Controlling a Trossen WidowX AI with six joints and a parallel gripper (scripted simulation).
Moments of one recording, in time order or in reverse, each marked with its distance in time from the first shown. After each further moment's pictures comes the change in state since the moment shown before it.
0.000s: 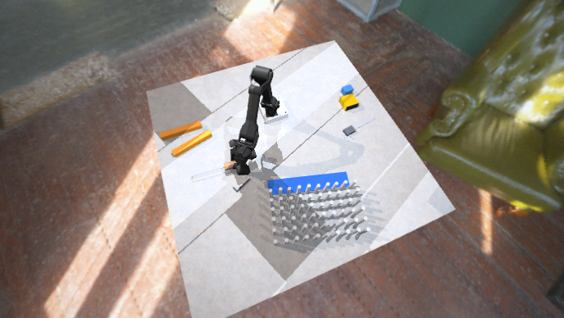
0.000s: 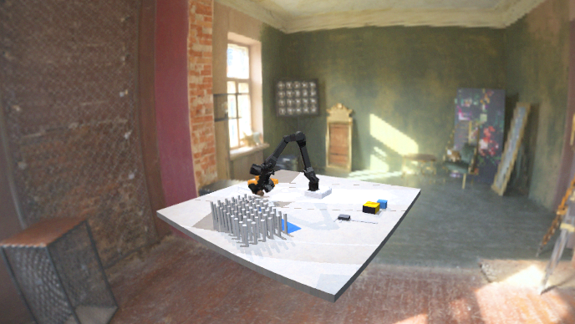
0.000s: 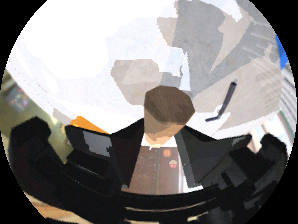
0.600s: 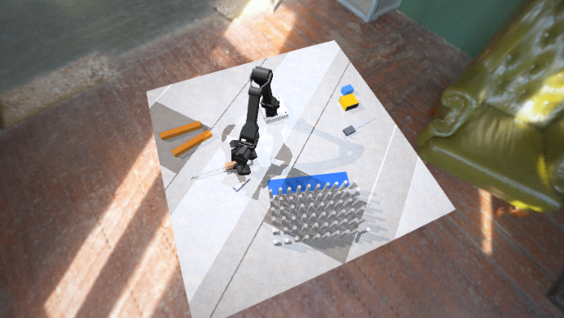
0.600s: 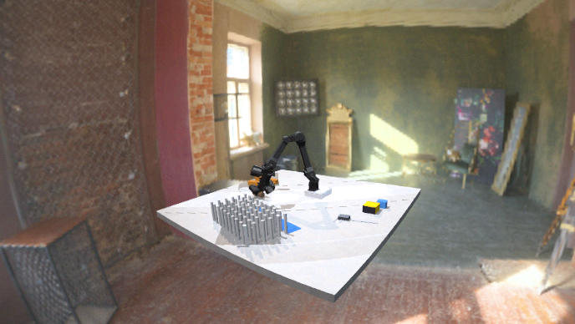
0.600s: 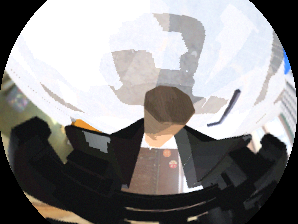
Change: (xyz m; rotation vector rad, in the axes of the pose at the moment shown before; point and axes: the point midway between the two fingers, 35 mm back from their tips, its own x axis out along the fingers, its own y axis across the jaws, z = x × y) arm 0.007 0.003 0.007 -0.001 -0.002 0.001
